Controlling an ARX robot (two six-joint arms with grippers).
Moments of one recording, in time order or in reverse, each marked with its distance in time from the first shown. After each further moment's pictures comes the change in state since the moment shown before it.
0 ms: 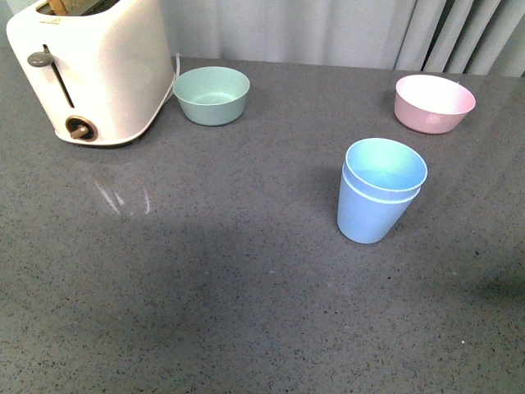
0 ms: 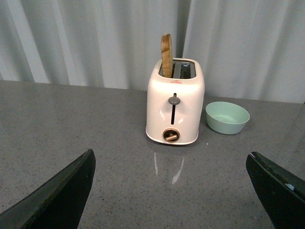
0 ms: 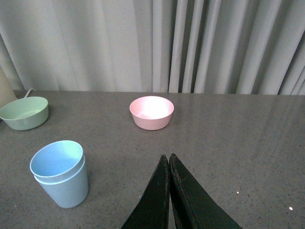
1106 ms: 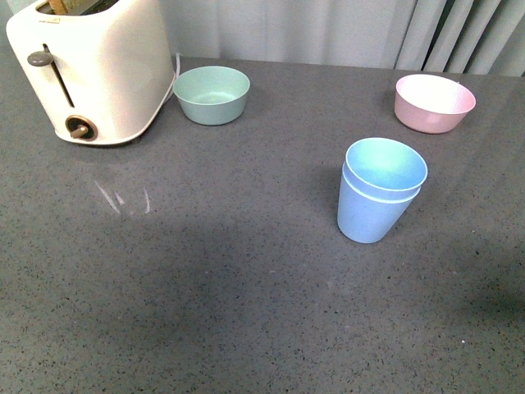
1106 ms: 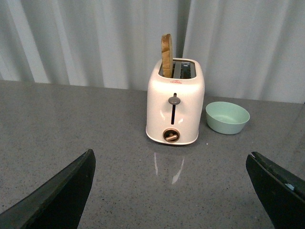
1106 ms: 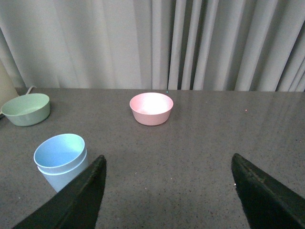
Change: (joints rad) left arm 0.000 0.000 0.000 0.000 0.000 0.000; right arm 0.000 -0.213 0.000 -0.219 0.000 0.000
